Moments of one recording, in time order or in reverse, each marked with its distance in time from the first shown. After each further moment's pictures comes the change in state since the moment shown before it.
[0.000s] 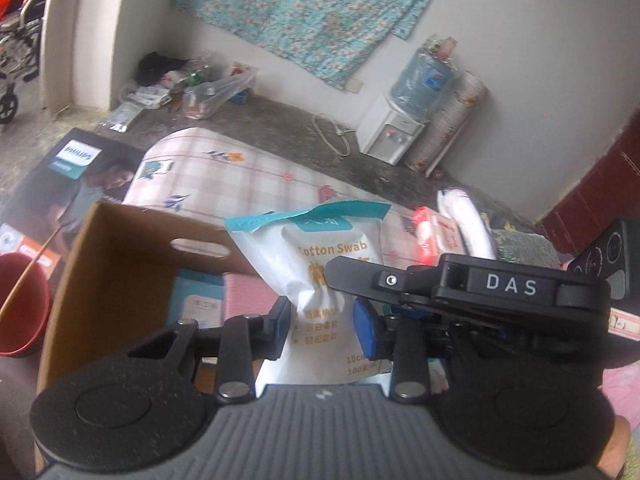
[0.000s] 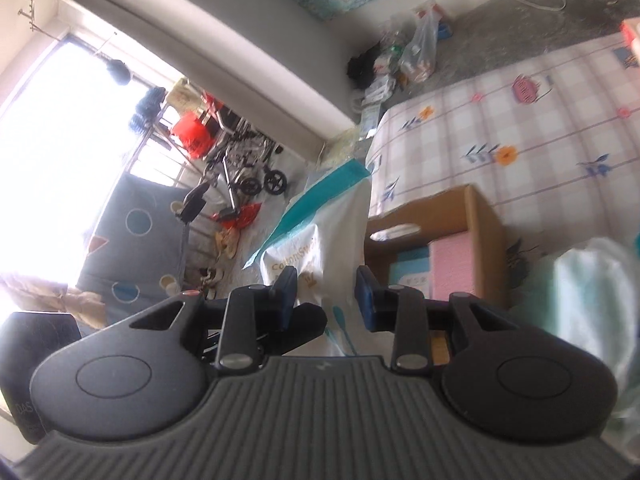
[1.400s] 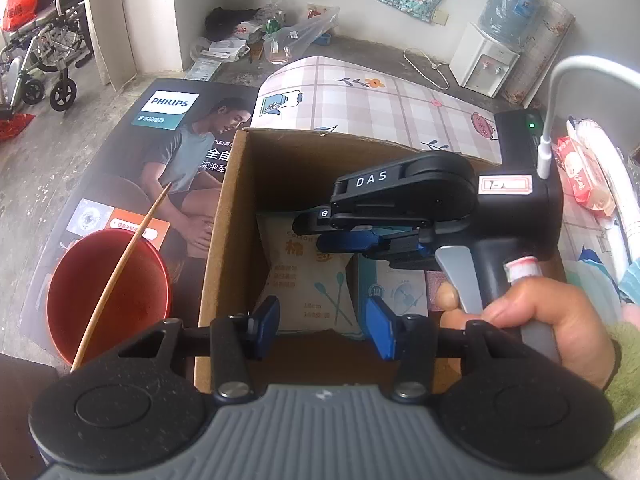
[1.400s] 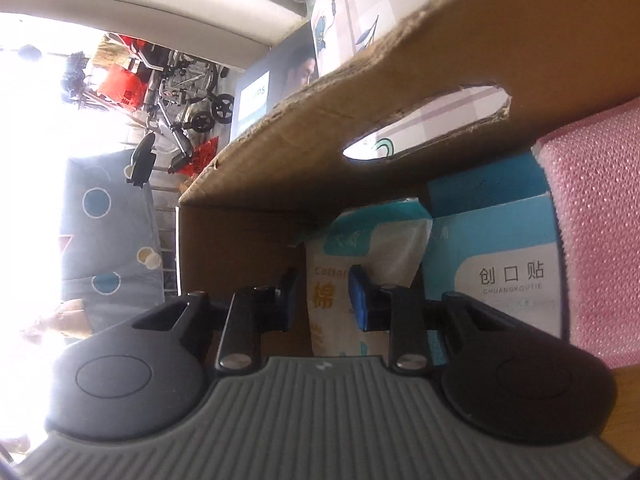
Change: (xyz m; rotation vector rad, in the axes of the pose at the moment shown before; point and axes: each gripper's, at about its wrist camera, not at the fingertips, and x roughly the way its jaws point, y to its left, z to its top) left arm 0.061 0.129 -0.005 0.081 0.178 0.266; right arm 0.268 -0.056 -0.004 0.223 0.234 -0.059
